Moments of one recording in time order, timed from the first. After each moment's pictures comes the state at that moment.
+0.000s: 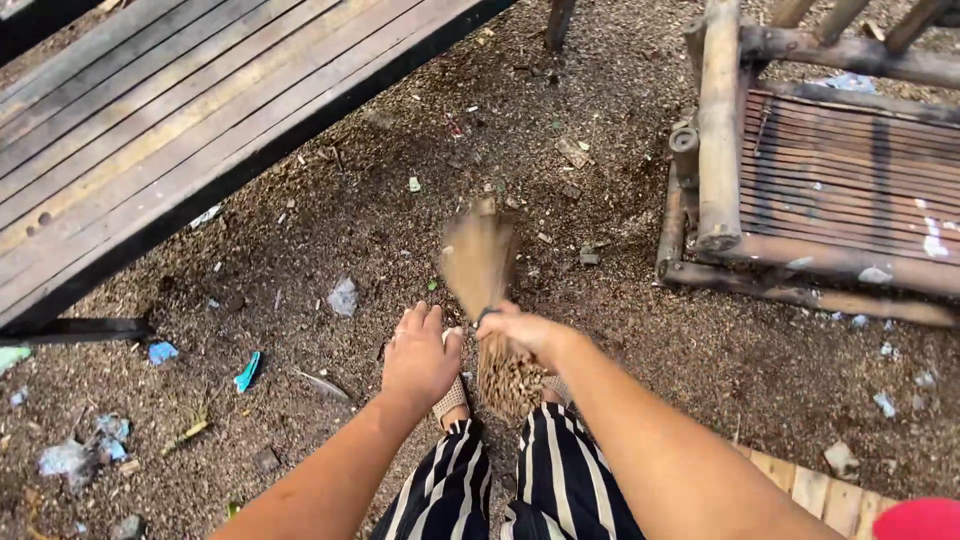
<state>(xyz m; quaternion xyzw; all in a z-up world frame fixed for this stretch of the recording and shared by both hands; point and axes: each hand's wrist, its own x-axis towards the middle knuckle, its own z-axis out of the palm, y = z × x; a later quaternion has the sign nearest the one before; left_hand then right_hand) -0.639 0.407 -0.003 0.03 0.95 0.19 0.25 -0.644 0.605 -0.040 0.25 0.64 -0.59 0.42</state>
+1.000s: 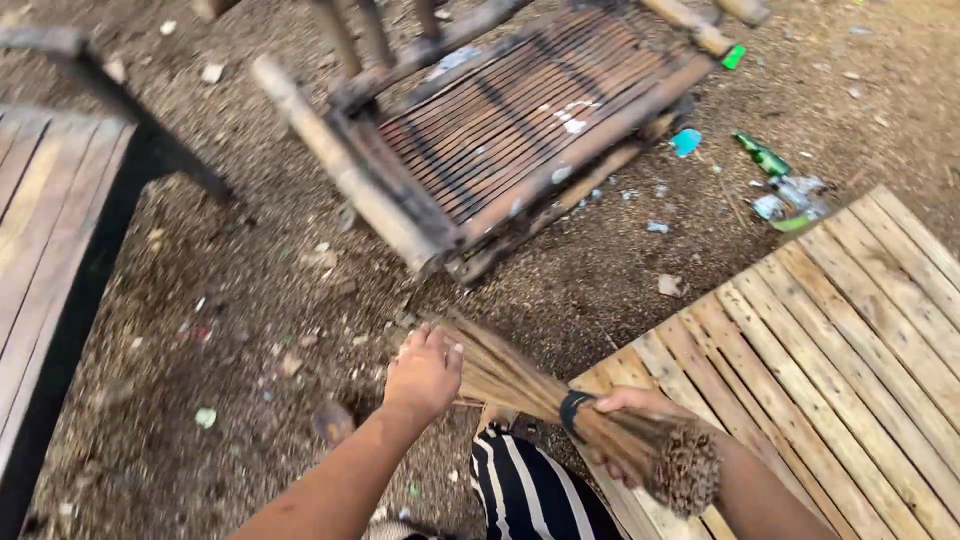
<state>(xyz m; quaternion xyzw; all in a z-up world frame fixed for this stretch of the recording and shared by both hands) -0.645 0.725 0.019 0.42 0.84 0.07 0.35 -0.321 0.843 0.027 0.46 0.17 -0.85 0.18</state>
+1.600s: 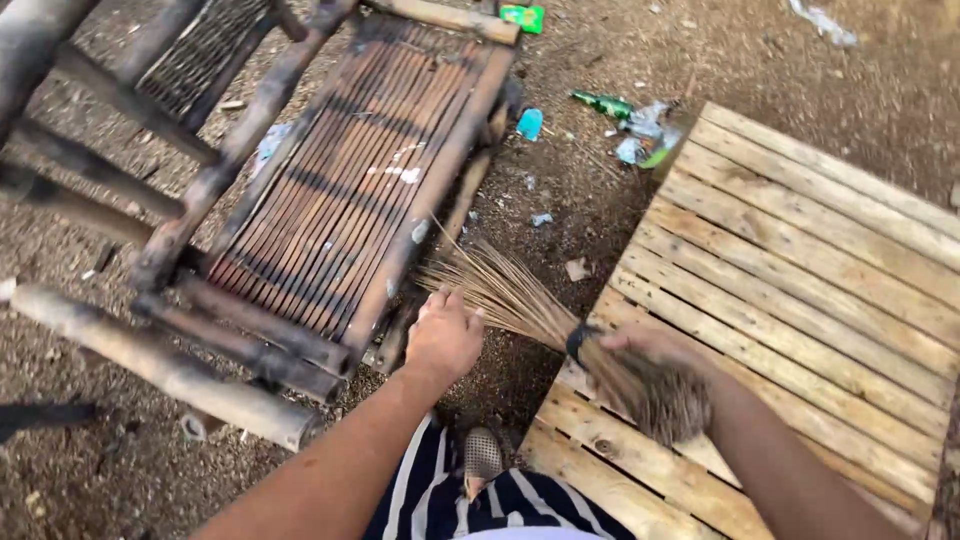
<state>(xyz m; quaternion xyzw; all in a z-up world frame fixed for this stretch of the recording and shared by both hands) -0.539 1.010 0.031 0.62 0.71 0.02 0.33 -0.224 0.993 0.023 0.56 0.19 -0.80 -0.07</state>
